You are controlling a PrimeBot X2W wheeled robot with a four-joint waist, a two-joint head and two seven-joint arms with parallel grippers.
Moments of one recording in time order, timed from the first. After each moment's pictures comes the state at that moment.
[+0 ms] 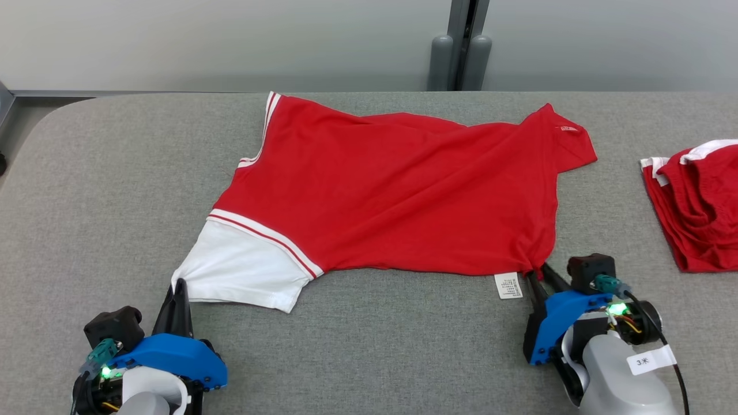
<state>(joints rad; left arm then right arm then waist) -0.21 0.21 -0.22 0.53 -0.58 0.06 -0.19 -0.53 -0.05 0.05 1.02 0.05 0.13 -0.21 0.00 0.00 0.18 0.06</state>
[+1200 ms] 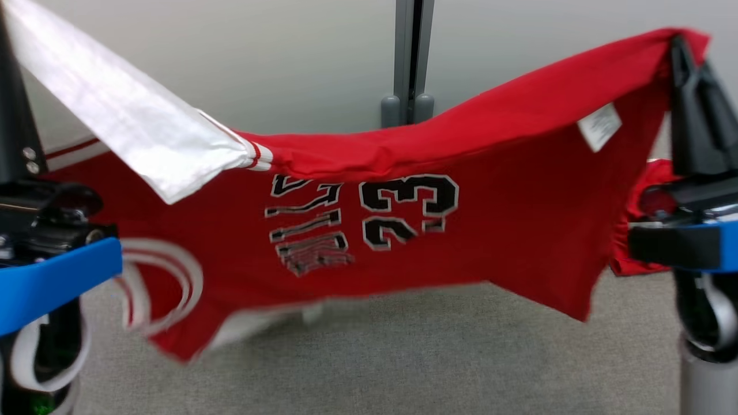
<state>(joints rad) -0.38 0.41 -0.11 -0.49 -0.55 0.13 -0.03 -0.40 -0.07 -0.05 -0.29 0.10 0.13 0.08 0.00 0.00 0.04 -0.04</state>
